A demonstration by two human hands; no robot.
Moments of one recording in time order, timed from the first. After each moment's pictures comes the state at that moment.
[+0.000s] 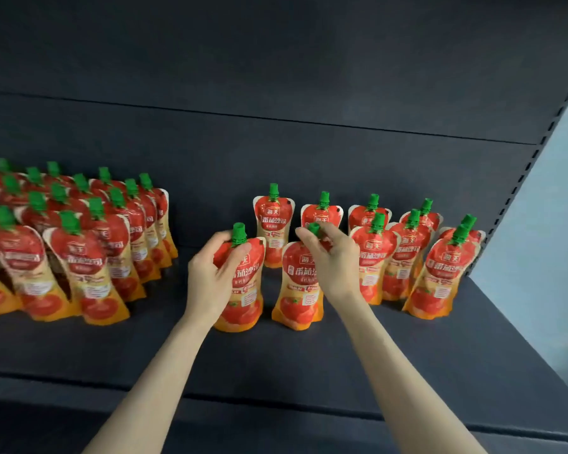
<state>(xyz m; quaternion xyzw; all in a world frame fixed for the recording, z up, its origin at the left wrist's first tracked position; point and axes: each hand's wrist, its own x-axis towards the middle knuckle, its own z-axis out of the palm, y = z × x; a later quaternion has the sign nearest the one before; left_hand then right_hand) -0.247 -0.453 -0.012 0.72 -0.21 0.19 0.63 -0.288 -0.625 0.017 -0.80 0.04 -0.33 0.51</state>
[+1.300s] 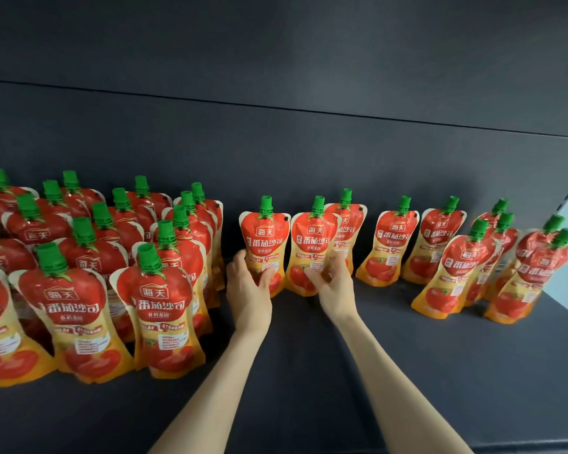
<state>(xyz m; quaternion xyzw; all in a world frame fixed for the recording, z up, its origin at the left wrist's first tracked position) -0.119 -0.401 -0.079 0.81 -0.06 0.15 0.57 -0.163 -0.535 -0.082 -0.77 0.14 -0.29 0.56</state>
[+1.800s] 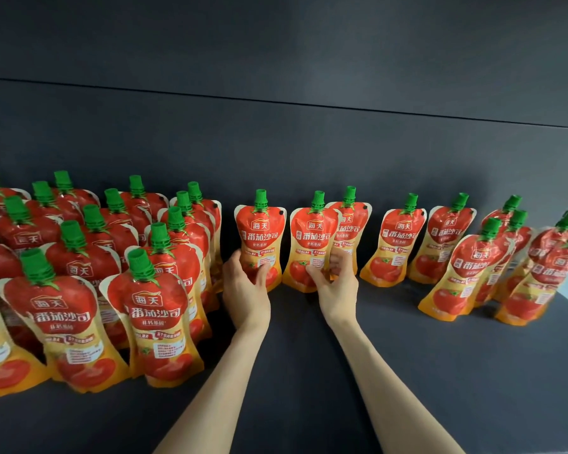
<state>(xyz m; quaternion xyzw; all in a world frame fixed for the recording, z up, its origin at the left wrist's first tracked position) -0.105 -0.407 -0.085 0.81 -0.03 0.18 0.55 -0.150 -0.534 -0.089 -0.76 0.19 -0.36 0.51</state>
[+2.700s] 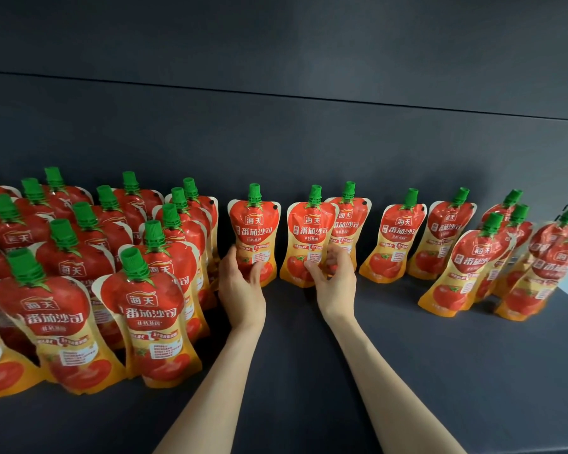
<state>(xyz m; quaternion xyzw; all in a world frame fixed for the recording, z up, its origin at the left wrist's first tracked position) -0.100 -0.404 -0.091 0.80 -0.04 0.18 0.57 -0.144 -0.537 -0.096 -0.78 0.20 -0.37 0.47</state>
